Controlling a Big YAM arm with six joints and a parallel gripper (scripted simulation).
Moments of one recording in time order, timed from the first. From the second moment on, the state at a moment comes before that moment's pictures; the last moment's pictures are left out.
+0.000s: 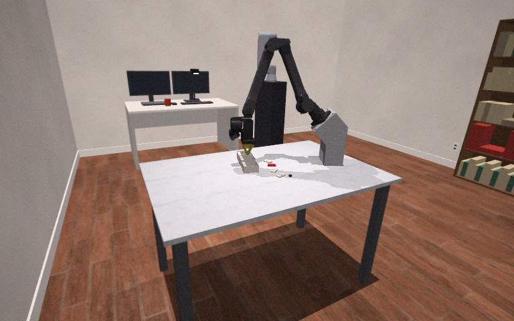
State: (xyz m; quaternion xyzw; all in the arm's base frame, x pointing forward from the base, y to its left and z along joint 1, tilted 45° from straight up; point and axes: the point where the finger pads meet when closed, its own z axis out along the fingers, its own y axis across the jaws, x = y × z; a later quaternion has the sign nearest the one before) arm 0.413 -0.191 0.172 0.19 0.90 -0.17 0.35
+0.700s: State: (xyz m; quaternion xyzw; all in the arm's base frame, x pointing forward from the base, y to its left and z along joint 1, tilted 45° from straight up) arm 0.434 -0.209 0.132 0.19 0.90 -0.17 0.34
